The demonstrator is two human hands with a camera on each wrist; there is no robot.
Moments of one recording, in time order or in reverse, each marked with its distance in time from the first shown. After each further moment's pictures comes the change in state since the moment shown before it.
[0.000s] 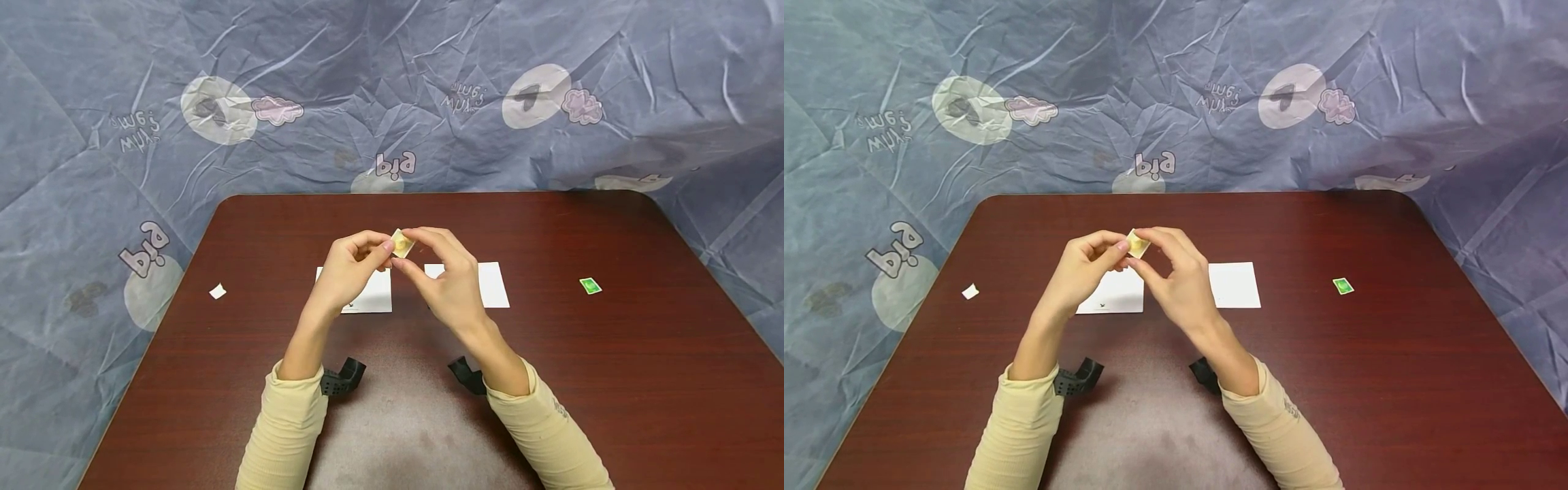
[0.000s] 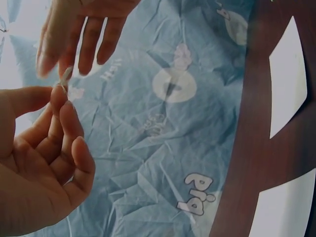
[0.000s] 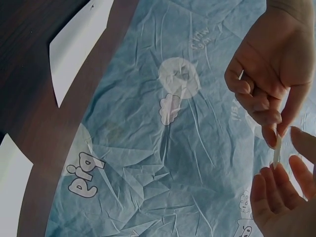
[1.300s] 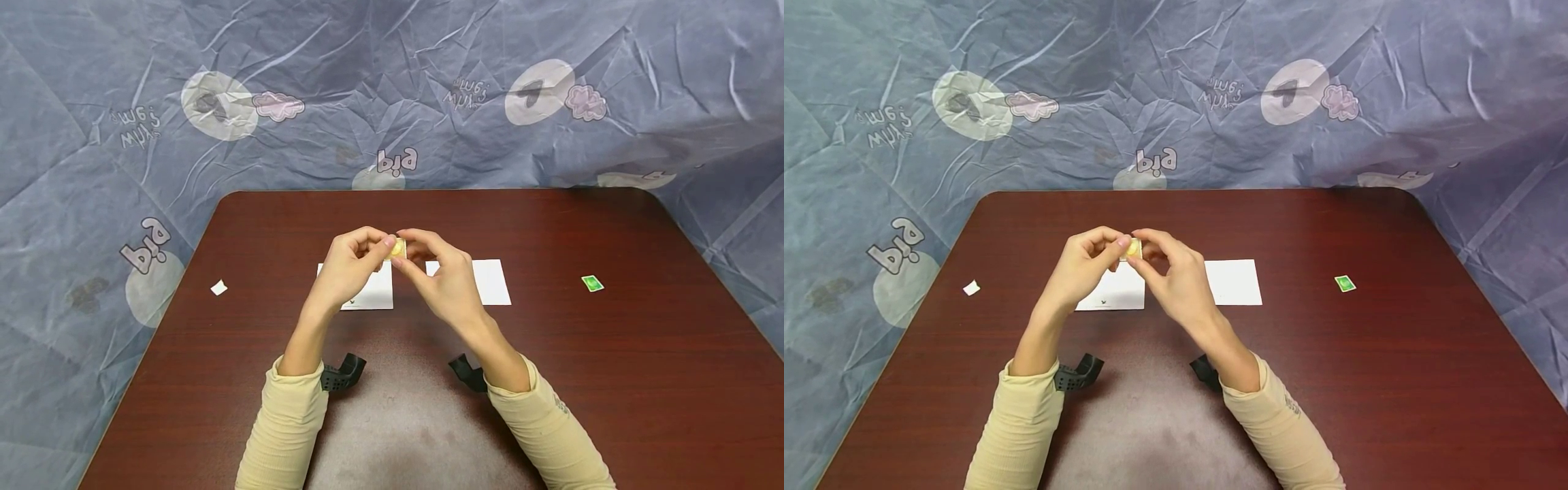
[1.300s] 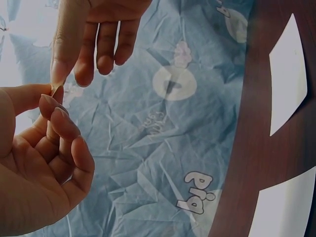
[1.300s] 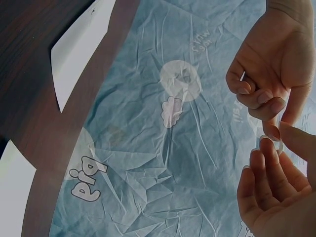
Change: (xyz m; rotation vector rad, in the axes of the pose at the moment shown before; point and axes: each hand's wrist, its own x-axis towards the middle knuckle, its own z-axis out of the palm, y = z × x) left_hand 0.003 -0.004 -0.002 0.069 0.025 0.033; right_hand -0.001 0.001 0.002 0.054 -0.122 0.126
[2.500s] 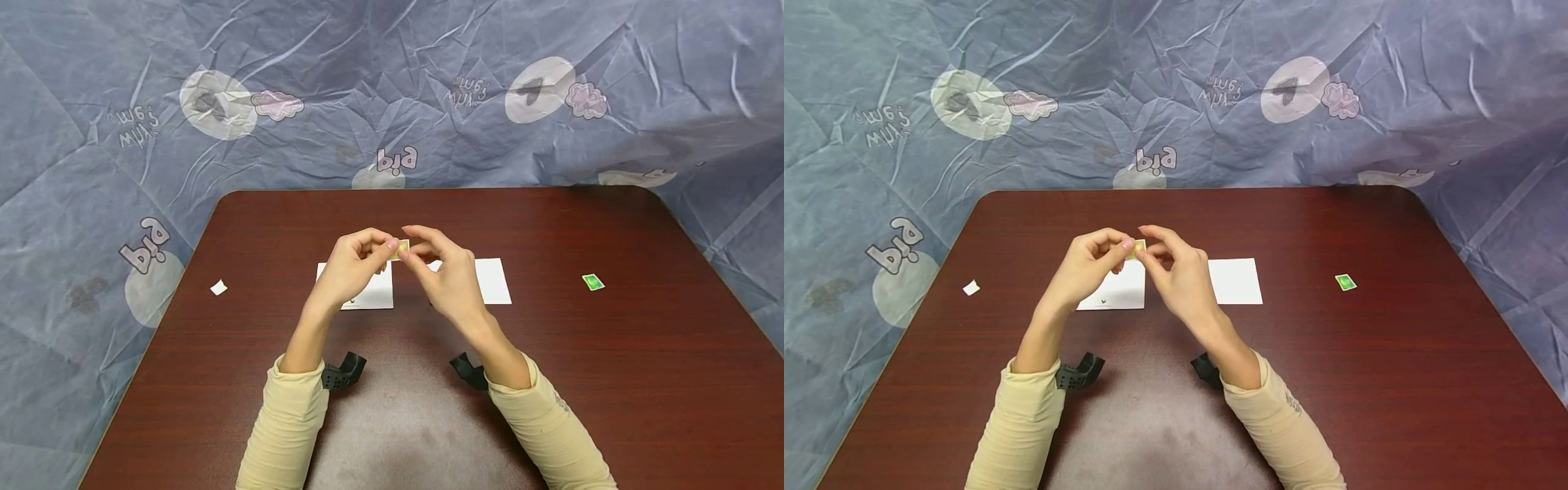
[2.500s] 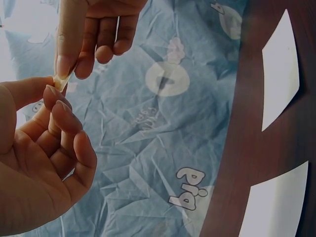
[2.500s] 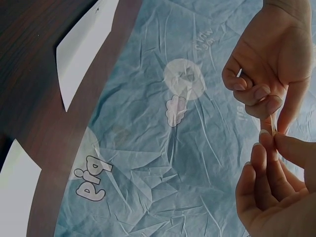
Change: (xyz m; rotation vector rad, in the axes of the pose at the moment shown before) left_hand 0.002 -0.006 0.001 -0.018 -0.061 -0.029; right_hand 0.000 0.005 -0.001 -0.027 0.010 0.070
